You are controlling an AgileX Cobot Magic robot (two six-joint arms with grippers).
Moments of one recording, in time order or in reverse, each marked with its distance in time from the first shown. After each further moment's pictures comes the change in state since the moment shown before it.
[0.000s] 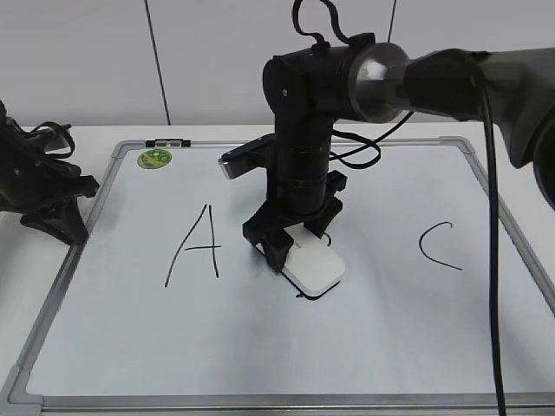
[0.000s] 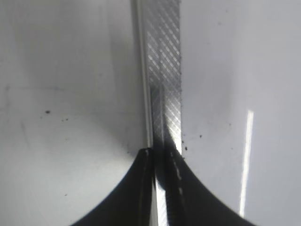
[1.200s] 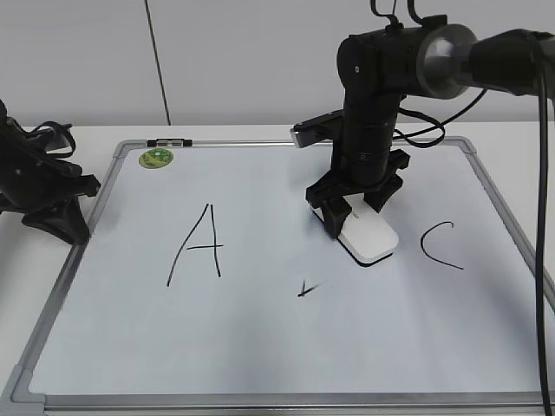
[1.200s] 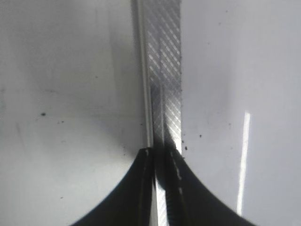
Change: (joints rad) left arm 0.000 0.000 0.000 -0.005 -0.002 0.000; right arm -0.187 0.000 -0.002 -0.059 -0.014 0.028
